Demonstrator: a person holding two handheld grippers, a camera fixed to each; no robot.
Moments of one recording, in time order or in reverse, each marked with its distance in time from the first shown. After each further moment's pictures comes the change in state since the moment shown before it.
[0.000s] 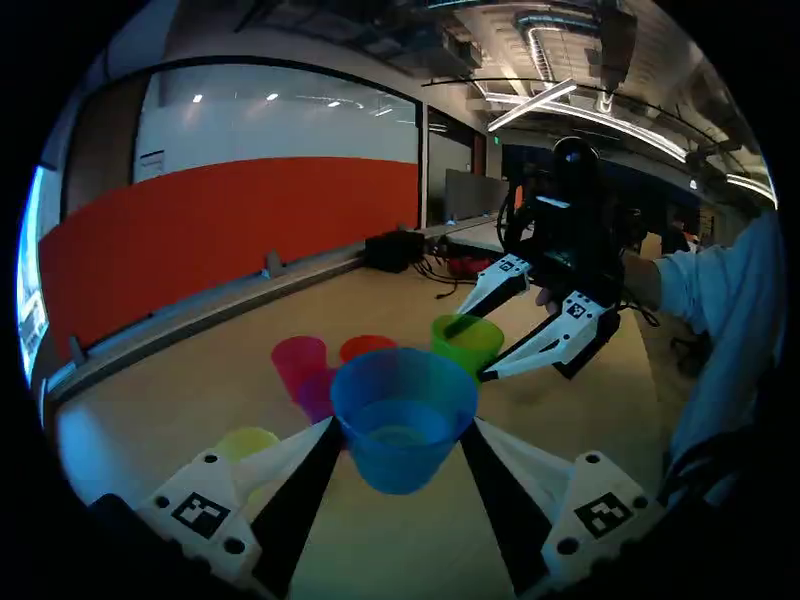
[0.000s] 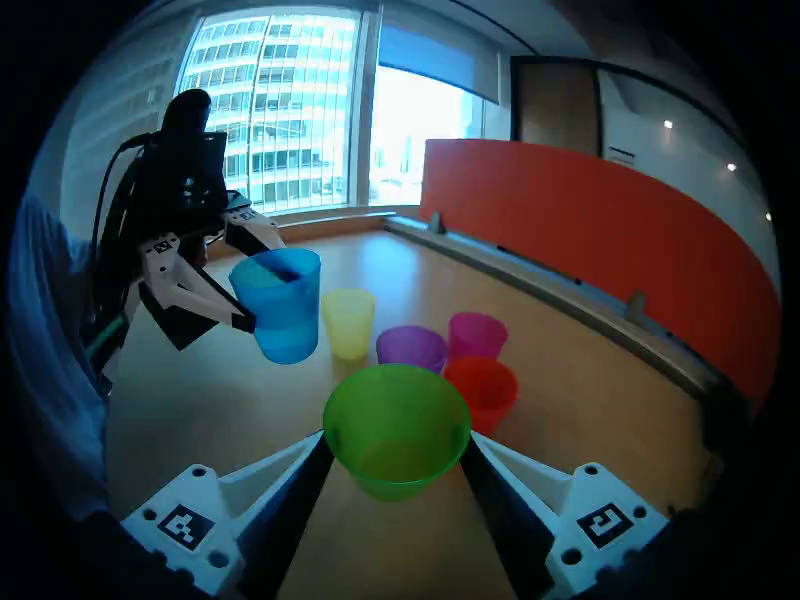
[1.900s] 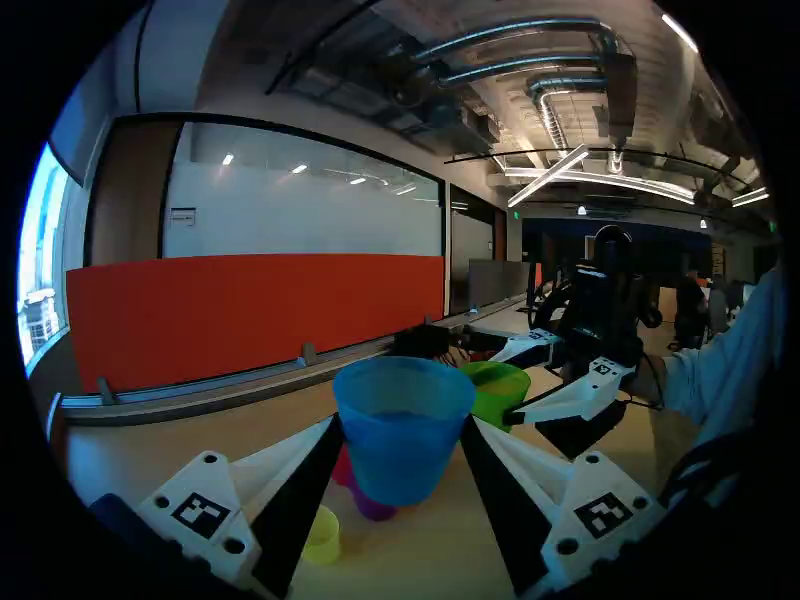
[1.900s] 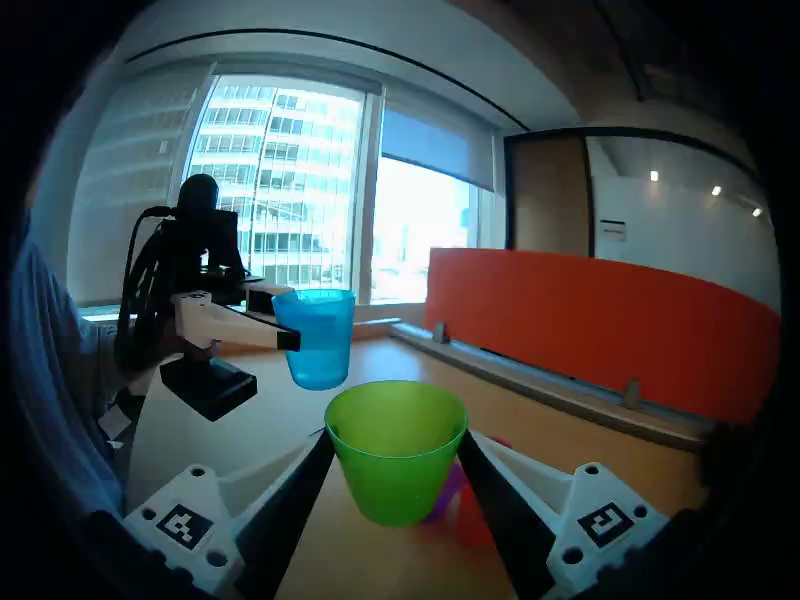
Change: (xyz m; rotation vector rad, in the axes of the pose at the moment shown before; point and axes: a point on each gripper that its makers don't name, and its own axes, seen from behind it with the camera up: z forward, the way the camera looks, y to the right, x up) left arm 0.093 -0.025 -0.056 0.080 0.283 -0.028; right arm 0.116 -0.034 -0.012 -0.004 0.317 0.000
